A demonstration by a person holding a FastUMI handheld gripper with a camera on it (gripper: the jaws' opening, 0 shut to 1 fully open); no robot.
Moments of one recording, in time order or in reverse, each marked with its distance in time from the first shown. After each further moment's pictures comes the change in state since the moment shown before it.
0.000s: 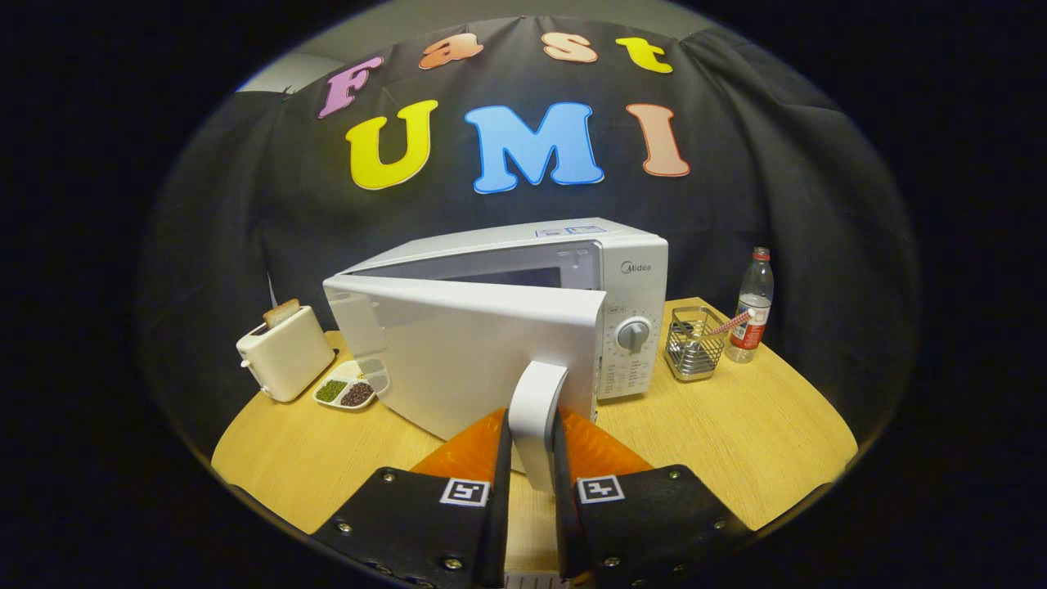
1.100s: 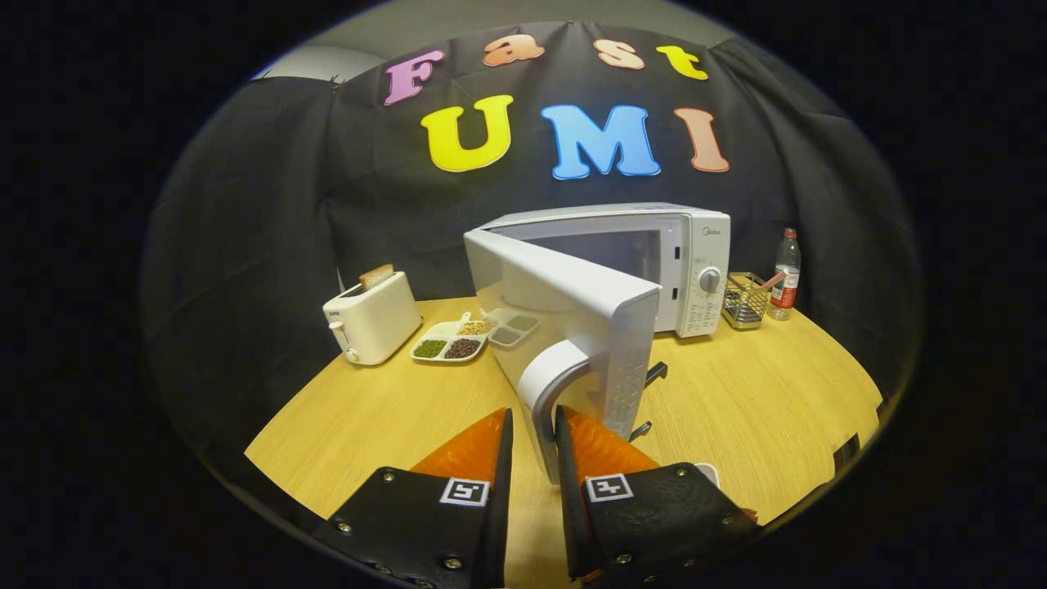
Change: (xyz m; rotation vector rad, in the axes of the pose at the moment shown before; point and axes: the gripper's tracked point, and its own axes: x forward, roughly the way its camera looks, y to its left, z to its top) arm -0.101 0.148 -0.067 -0.031 0.021 0.119
